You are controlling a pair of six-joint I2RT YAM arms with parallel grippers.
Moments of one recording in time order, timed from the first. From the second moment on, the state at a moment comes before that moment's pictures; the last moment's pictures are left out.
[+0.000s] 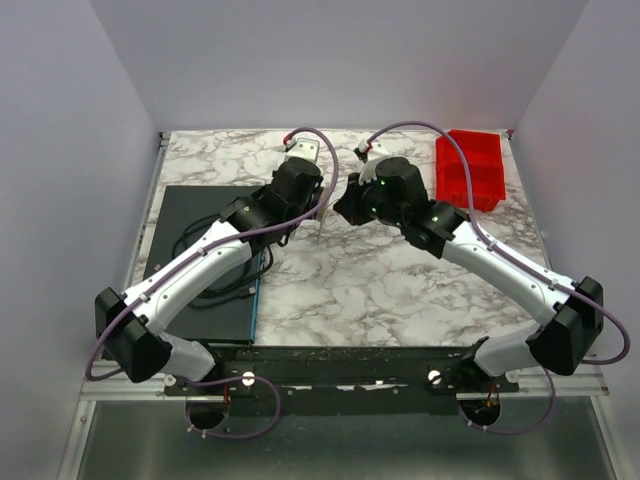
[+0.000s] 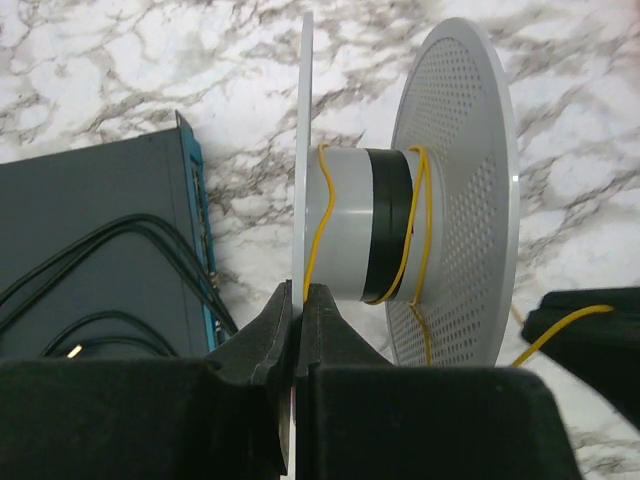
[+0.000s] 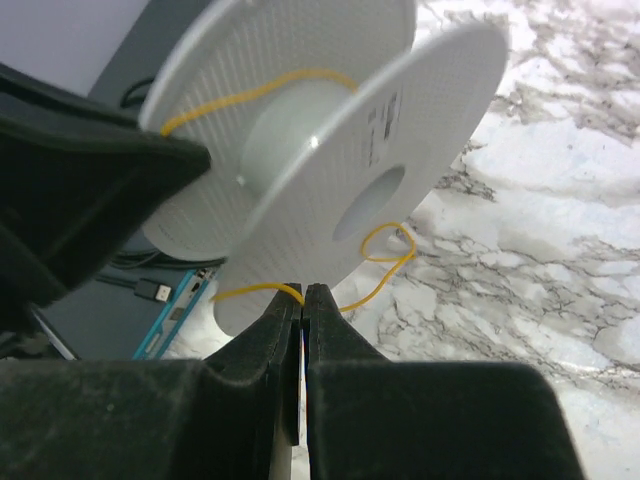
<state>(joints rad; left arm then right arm) -0.76 1.36 1.36 -0.56 -0.49 -0.29 0.75 1.42 1.28 -0.30 0.01 0.32</state>
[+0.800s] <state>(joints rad) -0.78 1.20 1.22 -0.62 -0.31 -0.11 0.68 1.46 1.30 -0.28 0.09 0.28</state>
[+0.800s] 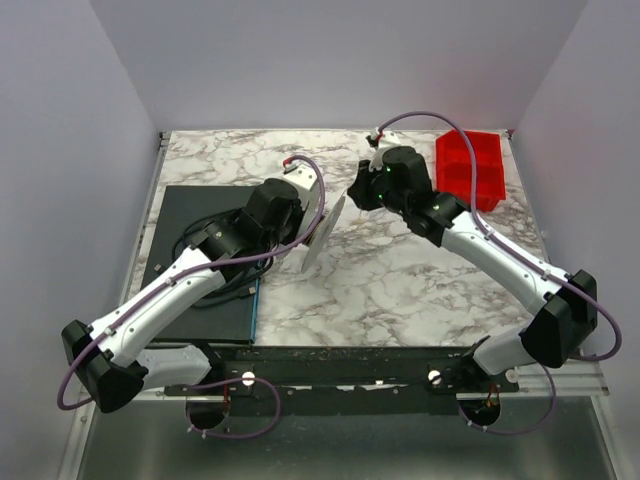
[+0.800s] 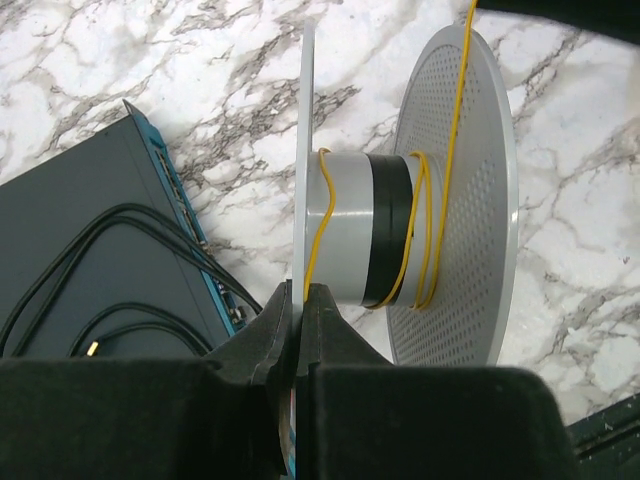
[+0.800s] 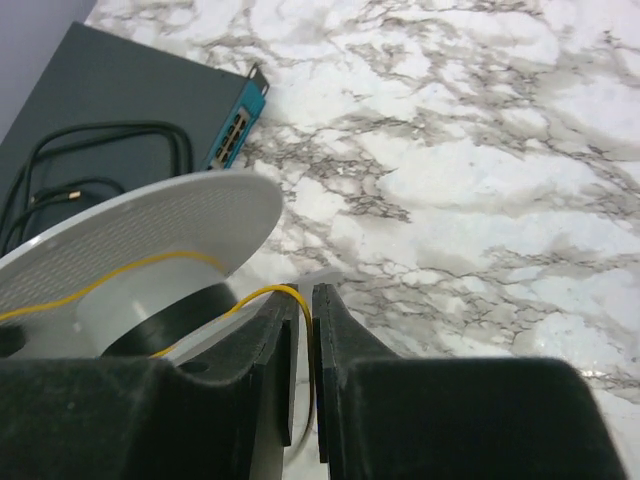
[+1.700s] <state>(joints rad) -0.77 1.15 1.38 -0.75 -0.20 -0.24 0.49 1.51 1.06 0.02 -0.26 0.41</state>
